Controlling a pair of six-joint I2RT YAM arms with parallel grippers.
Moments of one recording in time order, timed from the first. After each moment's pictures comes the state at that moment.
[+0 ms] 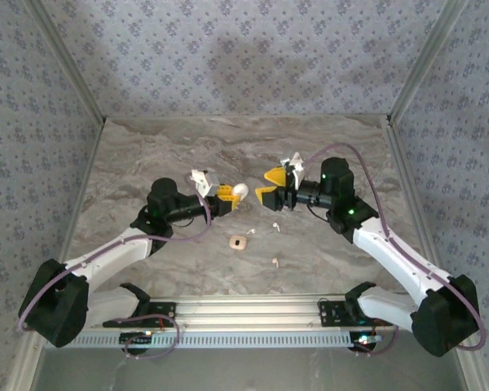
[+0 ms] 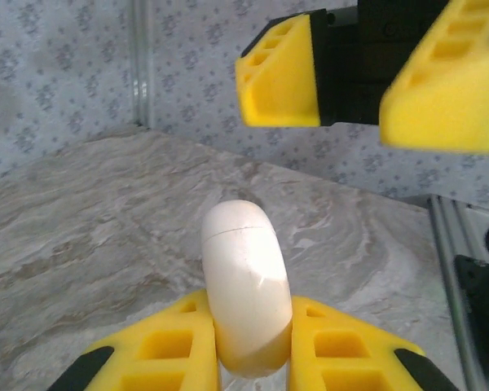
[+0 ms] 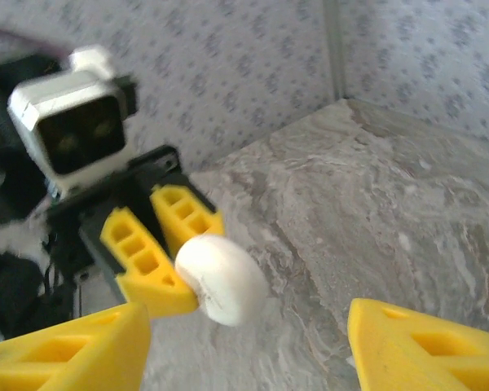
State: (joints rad) left arm -0.56 1.17 0.57 0.50 0.69 -0.08; right arm 0.49 1.10 0.81 0.06 -0.70 0.02
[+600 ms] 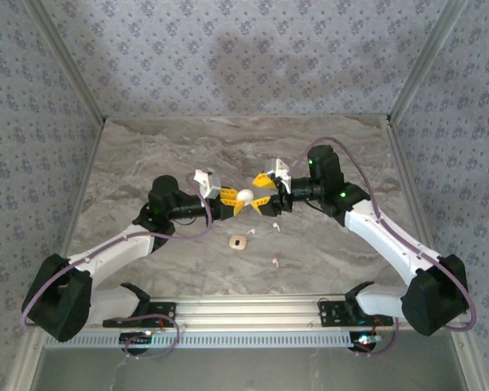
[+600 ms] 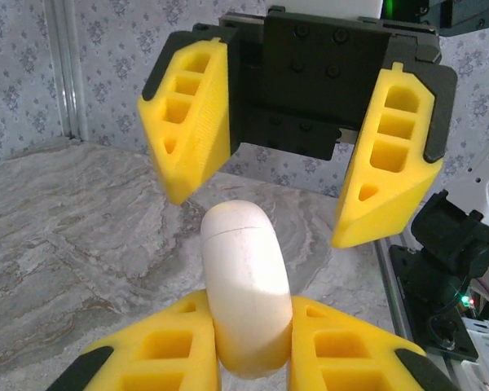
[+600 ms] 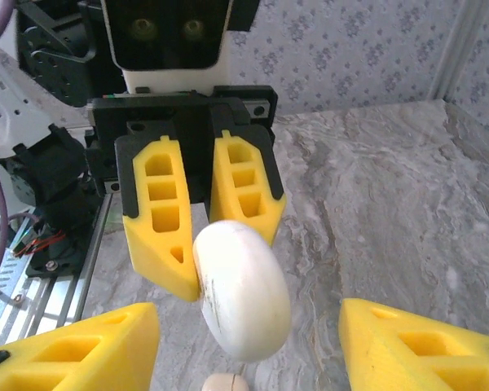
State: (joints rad) left arm -0.56 1.20 0.59 0.55 0.85 -0.10; right arm 0.50 1.25 0.97 -0.18 -0.92 -0.39
